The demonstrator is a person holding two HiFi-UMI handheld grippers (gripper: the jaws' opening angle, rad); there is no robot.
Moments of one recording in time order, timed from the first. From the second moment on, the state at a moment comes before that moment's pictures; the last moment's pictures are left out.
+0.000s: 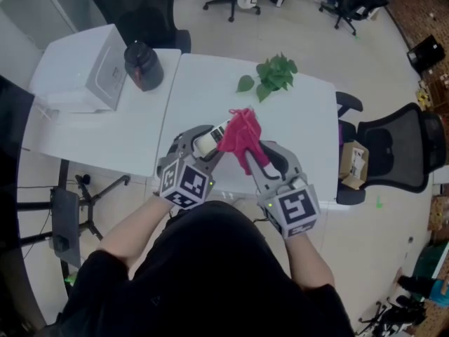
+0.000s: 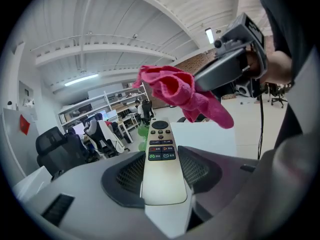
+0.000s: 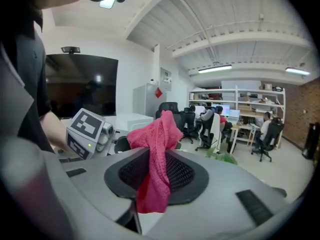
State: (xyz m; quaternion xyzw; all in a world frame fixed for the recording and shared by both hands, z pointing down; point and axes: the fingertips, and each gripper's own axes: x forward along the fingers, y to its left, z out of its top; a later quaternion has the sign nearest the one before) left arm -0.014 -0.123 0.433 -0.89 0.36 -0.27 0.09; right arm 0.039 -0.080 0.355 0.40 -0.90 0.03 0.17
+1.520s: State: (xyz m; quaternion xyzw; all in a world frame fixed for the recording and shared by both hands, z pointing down) left arm -0.014 -0.103 0.418 -0.90 0.35 -0.24 0.13; right arm 0.087 -0.133 0.362 0.46 -0.84 -0.01 0.27
